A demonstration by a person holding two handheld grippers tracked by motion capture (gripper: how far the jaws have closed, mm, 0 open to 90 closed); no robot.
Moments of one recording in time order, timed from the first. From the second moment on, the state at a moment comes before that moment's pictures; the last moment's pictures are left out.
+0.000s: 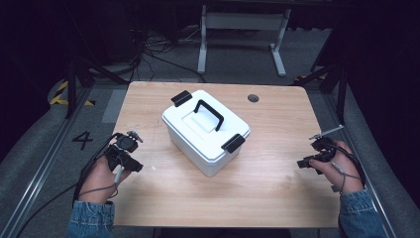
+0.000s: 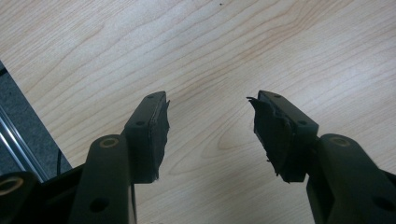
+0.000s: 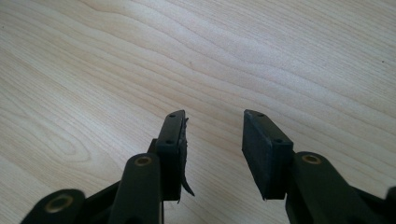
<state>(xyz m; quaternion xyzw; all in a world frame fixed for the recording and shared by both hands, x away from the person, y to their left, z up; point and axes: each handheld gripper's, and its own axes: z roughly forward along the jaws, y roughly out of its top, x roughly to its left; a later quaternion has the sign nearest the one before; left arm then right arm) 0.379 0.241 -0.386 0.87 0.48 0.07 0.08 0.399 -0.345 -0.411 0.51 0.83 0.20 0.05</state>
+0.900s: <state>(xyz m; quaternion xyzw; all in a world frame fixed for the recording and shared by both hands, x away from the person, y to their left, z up) 0.384 0.243 -0.372 0.87 0.47 0.06 0.11 0.437 -0.279 -0.337 0.45 0.87 0.21 0.05</state>
